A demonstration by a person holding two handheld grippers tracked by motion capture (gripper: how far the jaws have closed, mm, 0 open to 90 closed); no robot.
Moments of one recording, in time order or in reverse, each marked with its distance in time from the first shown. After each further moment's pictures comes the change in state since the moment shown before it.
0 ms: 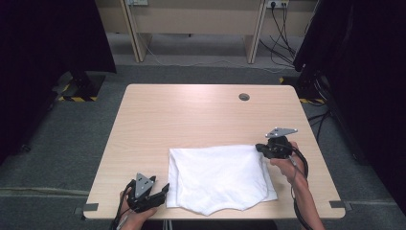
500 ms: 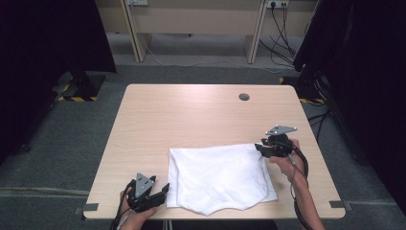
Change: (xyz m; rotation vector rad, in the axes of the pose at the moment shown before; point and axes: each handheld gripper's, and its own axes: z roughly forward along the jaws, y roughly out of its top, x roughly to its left) left arm 0.000 0.000 0.000 -0.002 0.000 0.000; right arm 0.003 0.008 -0.003 -0.033 -0.074 -0.011
